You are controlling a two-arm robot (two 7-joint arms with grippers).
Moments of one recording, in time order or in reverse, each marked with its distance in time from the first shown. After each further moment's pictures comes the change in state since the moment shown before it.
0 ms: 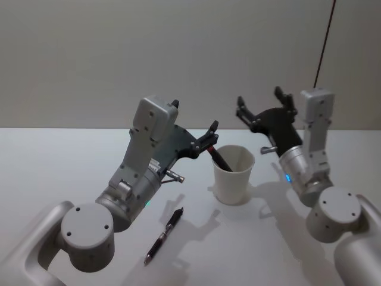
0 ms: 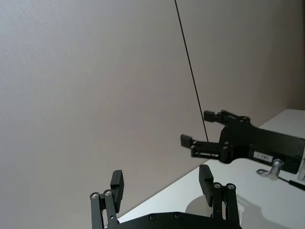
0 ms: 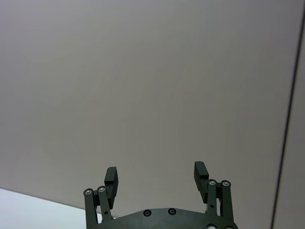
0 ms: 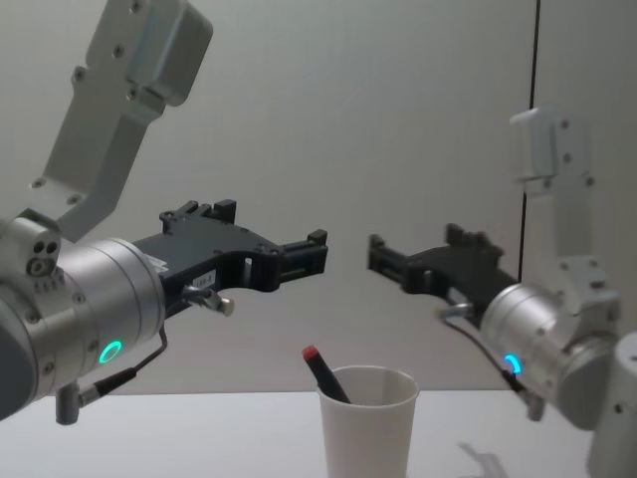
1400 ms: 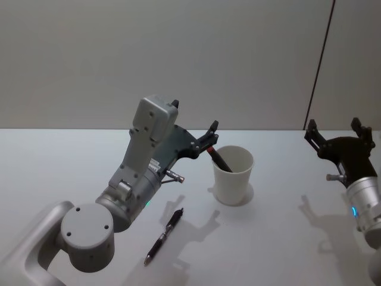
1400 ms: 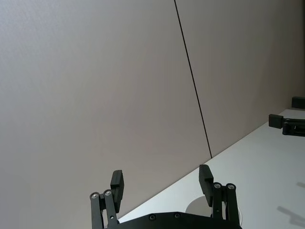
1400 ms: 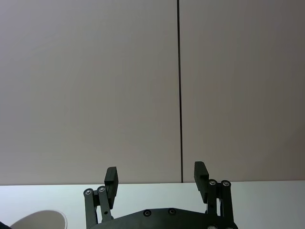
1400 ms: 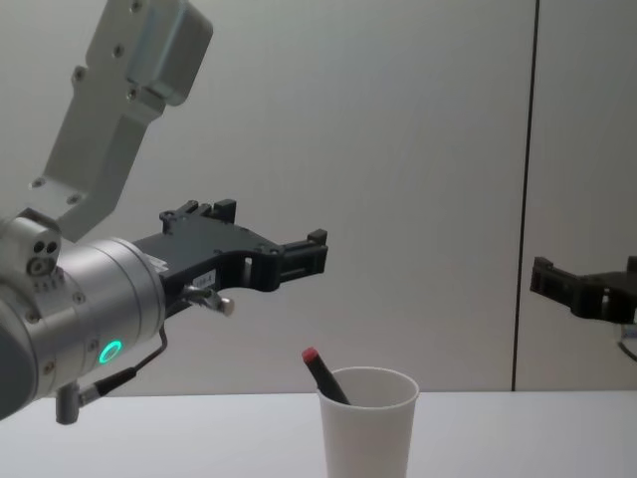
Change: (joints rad) left arm 0.000 0.000 0.000 0.000 0.000 0.000 0.000; right arm -0.373 0.150 0.076 -0.598 0.091 0.359 -0.188
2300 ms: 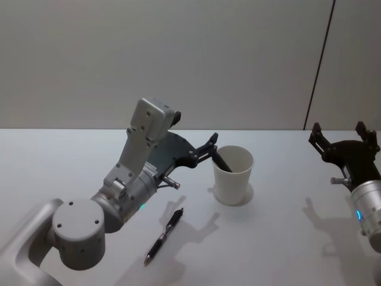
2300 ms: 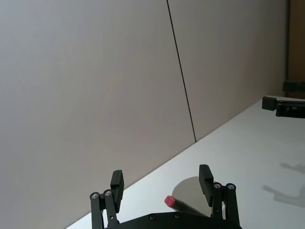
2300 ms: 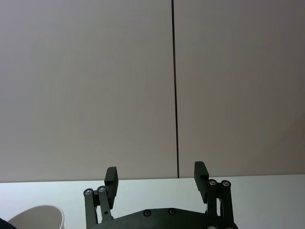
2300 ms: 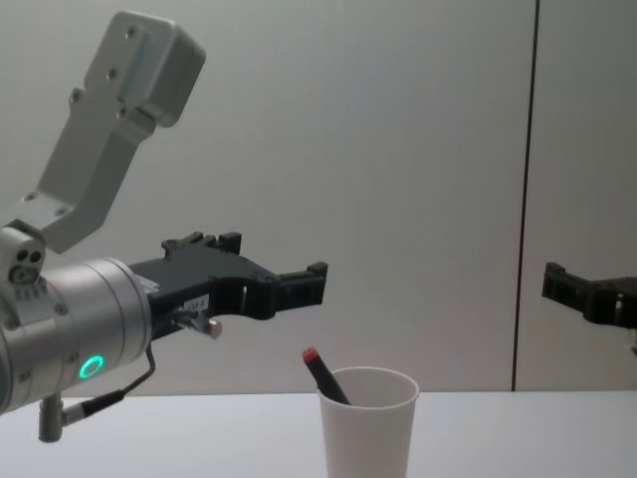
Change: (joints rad) left arm -0.004 0.016 -0.021 0.013 -0.050 0.063 -0.098; right arm -0.026 0.010 0.007 -0.033 0.010 0.022 -0.009
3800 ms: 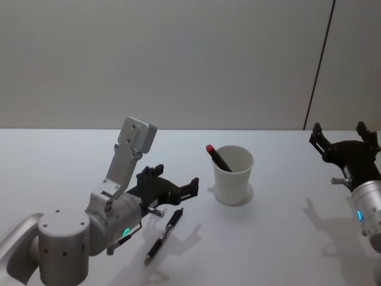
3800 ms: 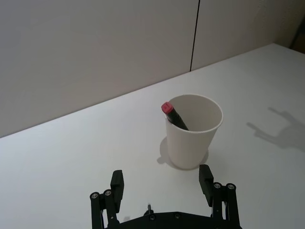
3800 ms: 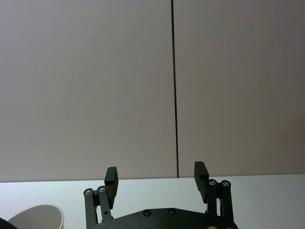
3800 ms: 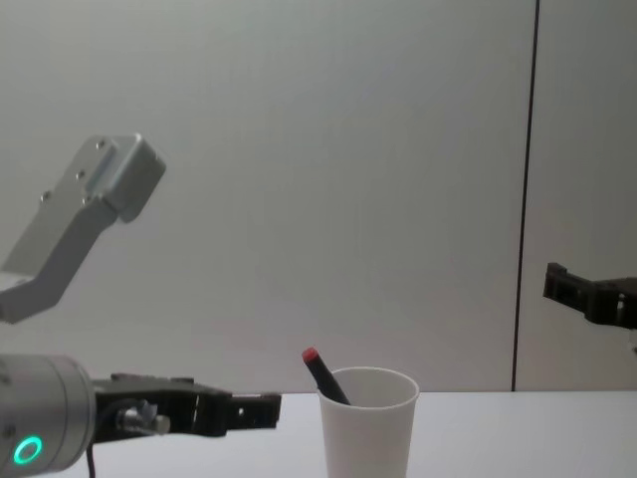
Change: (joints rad) left arm 0.066 0.044 -0.038 -0.053 -0.230 0.347 0.046; right arm -0.003 0.002 0.001 -0.004 0.001 0.002 -0.001
